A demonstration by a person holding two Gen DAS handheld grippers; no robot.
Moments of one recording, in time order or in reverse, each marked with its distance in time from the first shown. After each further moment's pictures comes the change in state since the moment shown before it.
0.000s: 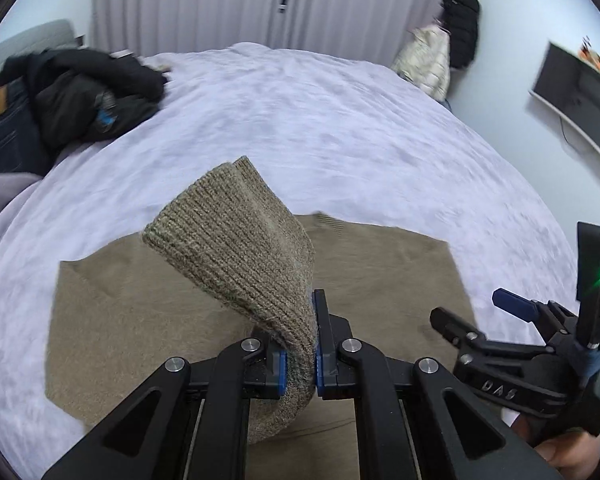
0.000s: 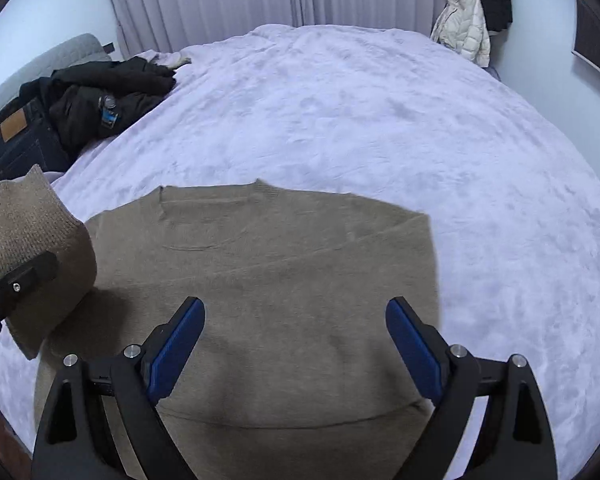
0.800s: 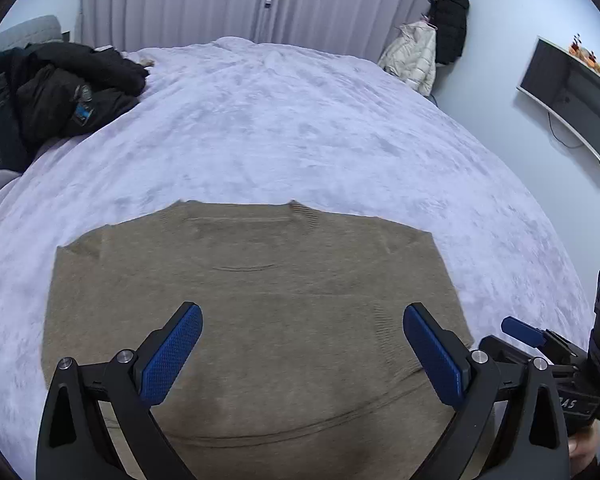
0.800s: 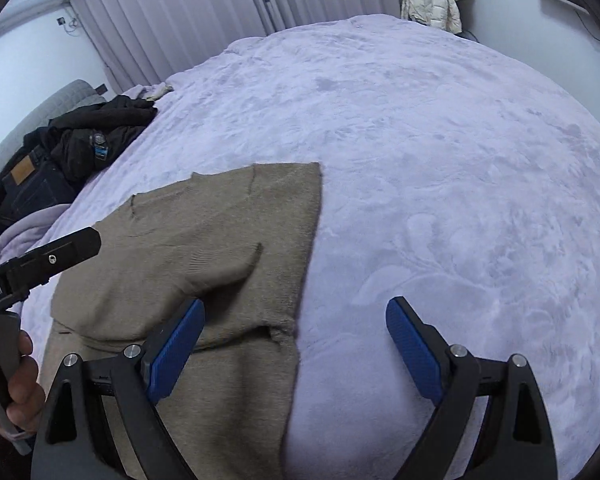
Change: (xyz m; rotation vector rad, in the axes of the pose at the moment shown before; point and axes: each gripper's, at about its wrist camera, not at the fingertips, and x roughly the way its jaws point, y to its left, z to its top) left arm 0.011 0.021 -0.010 -0.029 0.003 -0.047; right arm -0.014 -0.084 -0.055 0.139 -0.045 0.218
